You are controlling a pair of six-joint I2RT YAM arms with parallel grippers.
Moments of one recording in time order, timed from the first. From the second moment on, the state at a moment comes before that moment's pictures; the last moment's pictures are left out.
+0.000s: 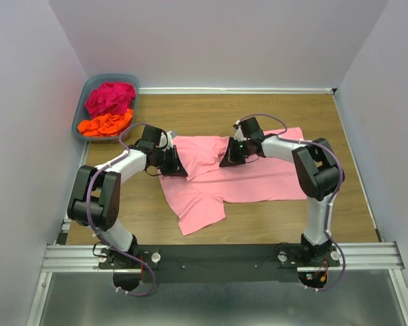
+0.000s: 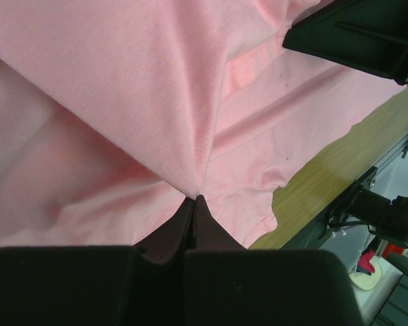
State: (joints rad) left arm -0.25 1.62 0.91 -0.32 0.60 -0.46; right arm 0.46 2.02 1.24 -0.18 -0.48 0.63
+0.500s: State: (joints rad) left arm -0.25 1.62 0.91 -0.36 0.59 -0.42; right arm 0.46 1.91 1.24 -0.29 -0.48 0.62
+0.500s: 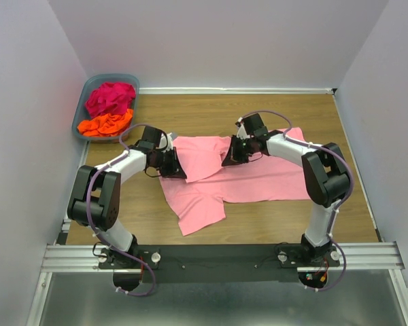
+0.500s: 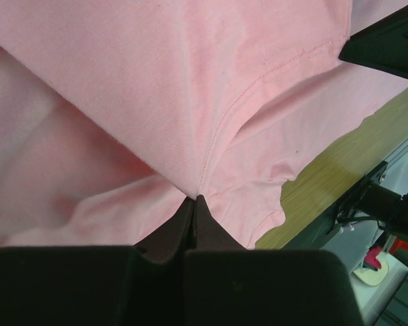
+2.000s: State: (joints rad) left arm -0.14 2.11 1.48 -0.29 0.21 -0.48; right arm -0.16 2.13 1.53 -0.40 -0.20 0.47
